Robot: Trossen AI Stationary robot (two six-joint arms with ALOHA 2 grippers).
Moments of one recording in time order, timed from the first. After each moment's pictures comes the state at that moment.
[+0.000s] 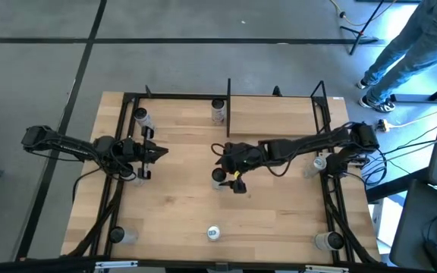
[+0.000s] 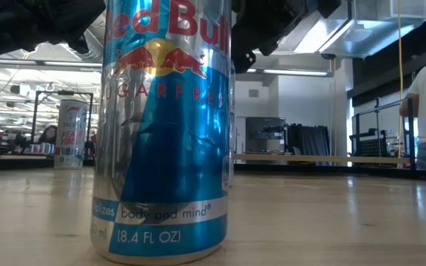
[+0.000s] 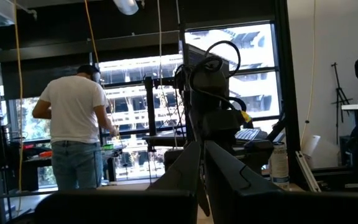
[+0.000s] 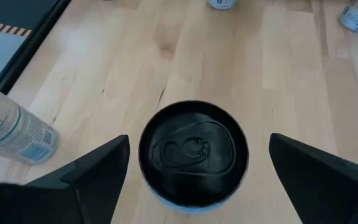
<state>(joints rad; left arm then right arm) -0.11 0.50 0.01 0.86 -0.14 0.14 0.12 1.68 1.20 -0.21 -0.10 -0.06</state>
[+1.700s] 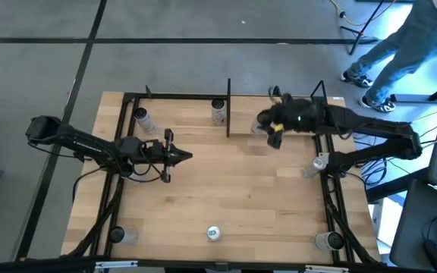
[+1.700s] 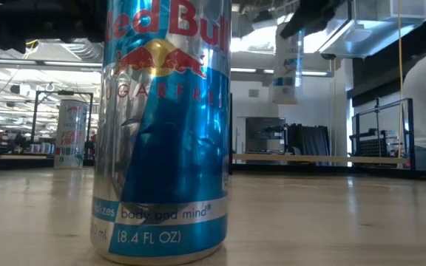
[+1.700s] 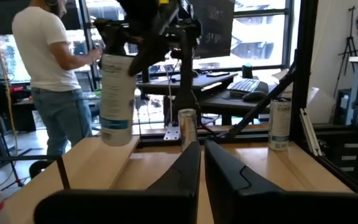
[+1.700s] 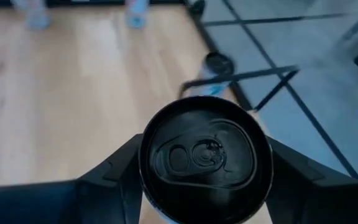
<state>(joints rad) -0.11 0.99 0.28 0.82 -0.17 0.06 -0.19 1.15 1.20 -0.68 0.23 -0.06</state>
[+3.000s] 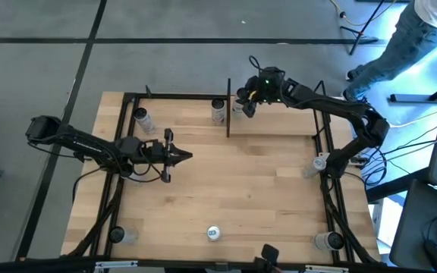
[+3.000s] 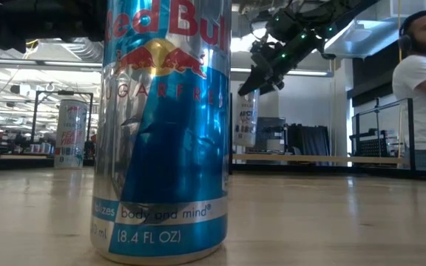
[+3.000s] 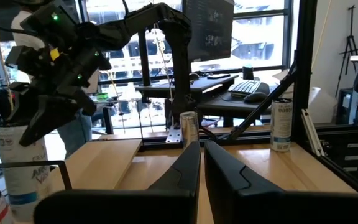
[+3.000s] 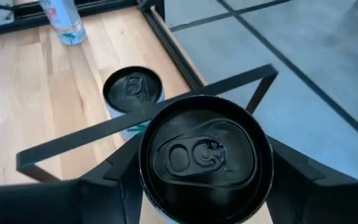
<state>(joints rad) -0.11 0.99 0.28 0.83 -0.17 0.09 -0.60 1.57 1.20 -0.23 -0.14 -0.14</state>
